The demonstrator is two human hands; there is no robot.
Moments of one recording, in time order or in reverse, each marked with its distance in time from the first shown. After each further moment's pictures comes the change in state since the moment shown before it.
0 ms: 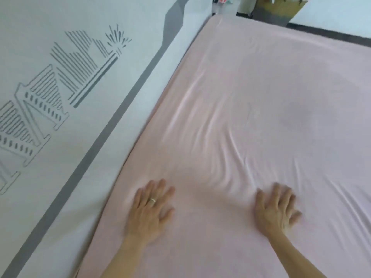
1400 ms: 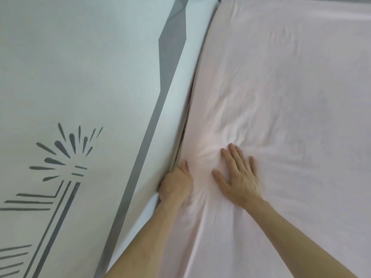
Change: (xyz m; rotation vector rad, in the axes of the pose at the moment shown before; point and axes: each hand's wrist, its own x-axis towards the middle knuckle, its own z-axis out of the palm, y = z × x) left_hand 0.381 -0.051 -0.087 -0.523 -0.340 -0.678; right_hand 0.174 -0.321 0.060 -0.058 -0.109 -0.681
